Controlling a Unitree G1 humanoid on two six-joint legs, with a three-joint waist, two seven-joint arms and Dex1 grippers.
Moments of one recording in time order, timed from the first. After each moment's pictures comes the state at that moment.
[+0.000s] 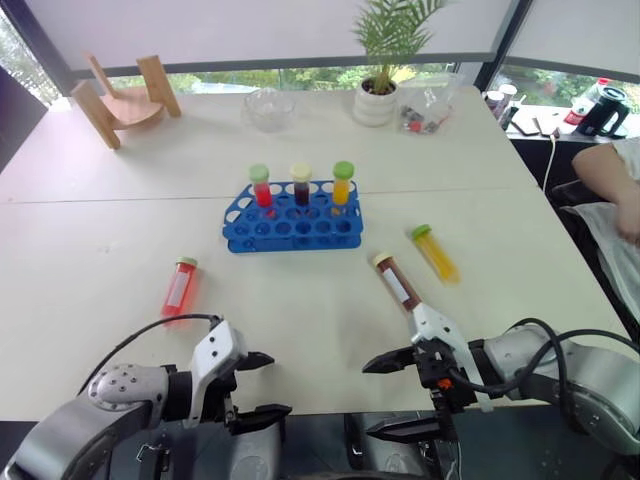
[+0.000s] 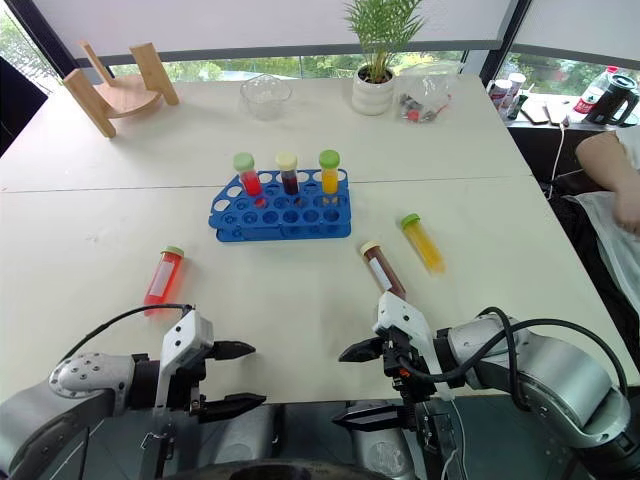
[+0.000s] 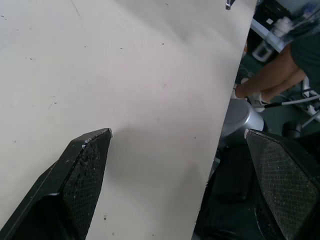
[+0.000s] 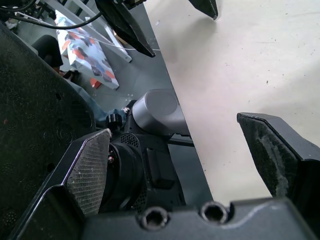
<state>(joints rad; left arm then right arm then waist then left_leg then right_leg) 0.28 0.82 -0.02 -0.69 -0.62 0.71 -0.84 -0.06 -0.95 0.15 -0.74 0.81 0.95 0.93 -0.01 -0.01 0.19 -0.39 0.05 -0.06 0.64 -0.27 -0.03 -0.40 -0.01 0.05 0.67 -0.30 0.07</state>
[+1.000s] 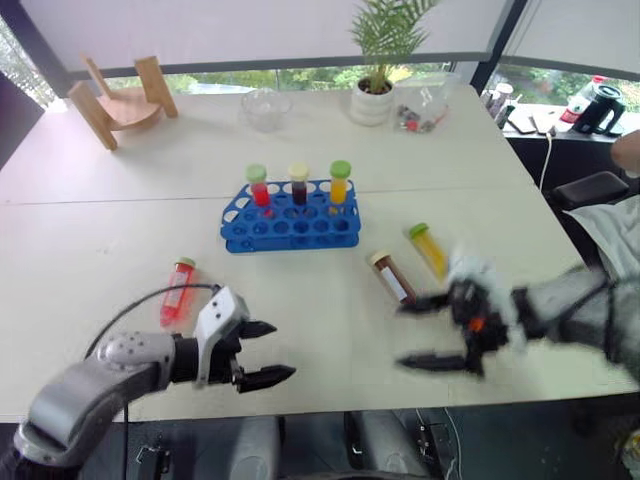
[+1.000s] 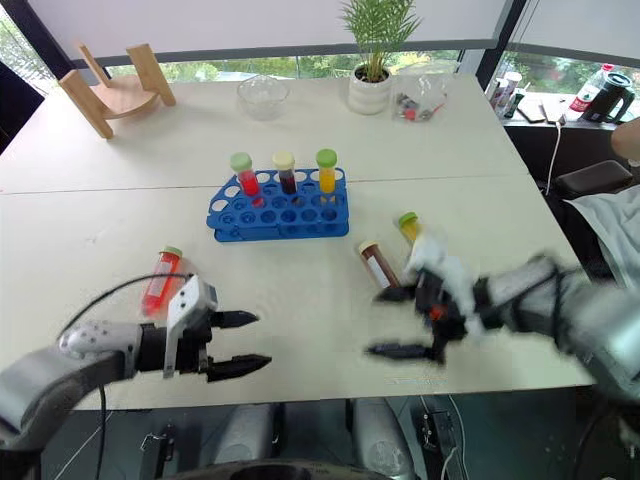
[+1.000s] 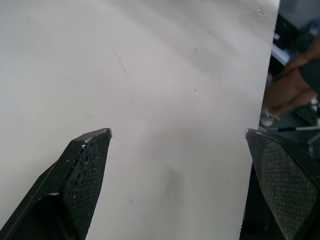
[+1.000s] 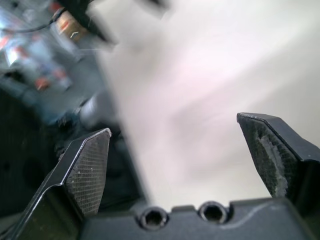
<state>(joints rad) -0.08 0.86 0.03 -0.60 -0.74 0.87 -0.84 -0.50 -1.12 -0.11 -0.50 0.93 1.09 0.94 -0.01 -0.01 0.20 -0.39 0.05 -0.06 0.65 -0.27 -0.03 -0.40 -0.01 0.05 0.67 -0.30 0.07</state>
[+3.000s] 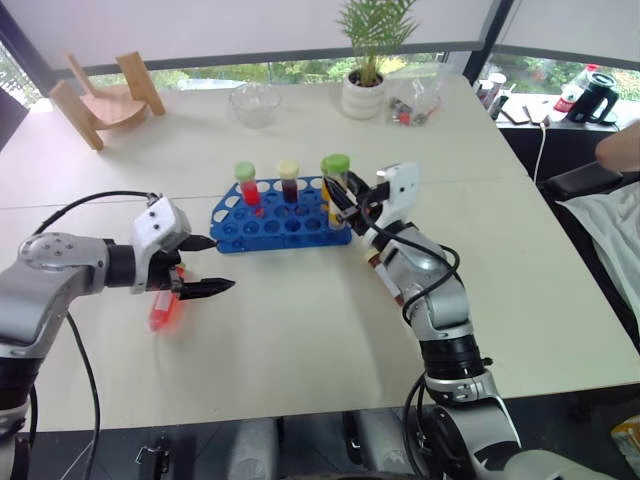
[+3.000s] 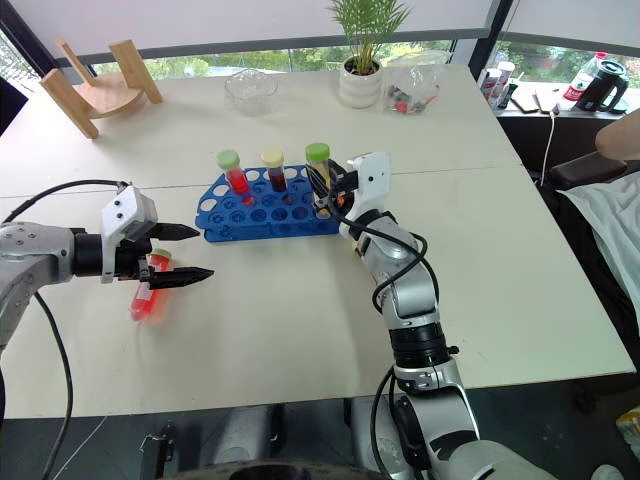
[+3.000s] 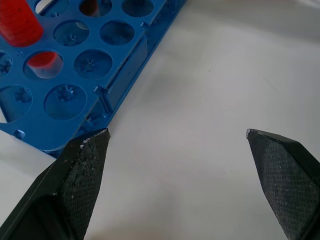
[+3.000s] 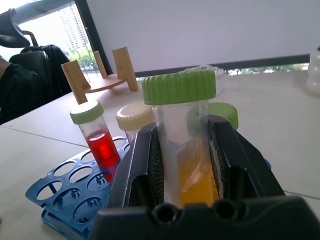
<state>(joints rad) -0.31 1.01 0.06 -0.21 -0.49 0.66 -1.08 -0.53 -0.02 0.06 0.01 0.13 0.24 0.34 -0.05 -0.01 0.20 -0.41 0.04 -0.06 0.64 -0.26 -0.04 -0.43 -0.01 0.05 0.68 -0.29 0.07</state>
